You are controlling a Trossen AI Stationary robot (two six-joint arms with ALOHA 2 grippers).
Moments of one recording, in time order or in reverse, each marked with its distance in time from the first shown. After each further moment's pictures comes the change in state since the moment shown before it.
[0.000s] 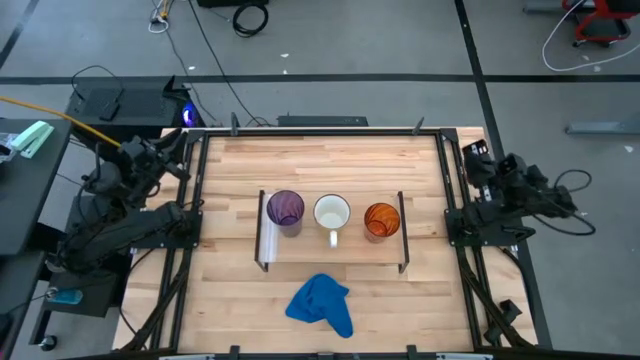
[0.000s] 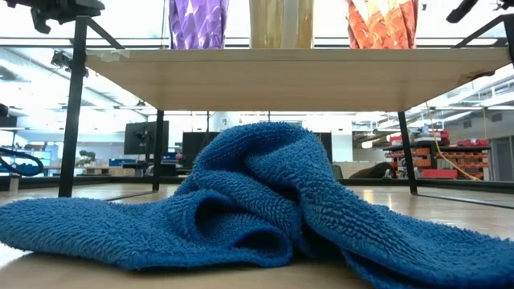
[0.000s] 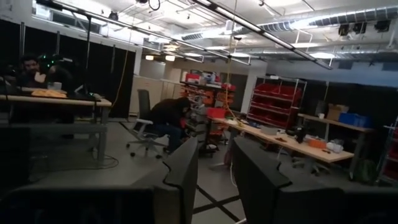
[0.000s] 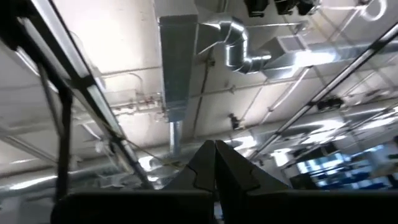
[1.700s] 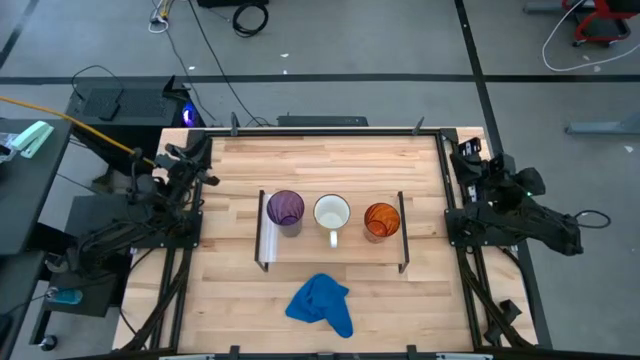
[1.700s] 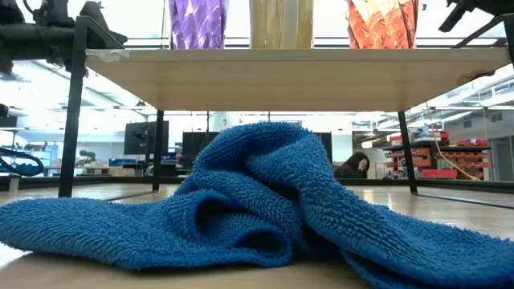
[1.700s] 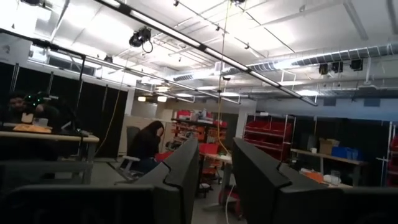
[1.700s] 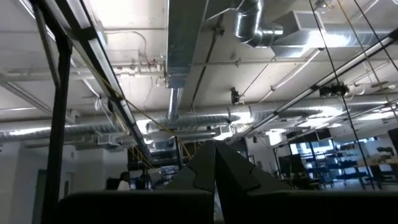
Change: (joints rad) left arm 0.000 0.000 -0.493 0.713 0.035 0.093; right arm -0.449 -0.031 0.015 -0.226 -0.379 0.211
